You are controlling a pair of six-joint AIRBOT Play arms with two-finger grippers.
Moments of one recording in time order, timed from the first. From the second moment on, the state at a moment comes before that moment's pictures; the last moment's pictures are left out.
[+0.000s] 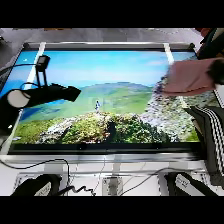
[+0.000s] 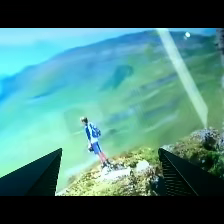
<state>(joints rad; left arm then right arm) -0.13 -0.97 1.05 1.02 -0.78 -1.16 -0.49 -1.07 1.46 -1.28 1.11 1.77</state>
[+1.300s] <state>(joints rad) -0.12 -0.87 1.05 1.03 -0.76 -1.16 -0.44 -0.90 1.47 -1.64 1.51 1.69</state>
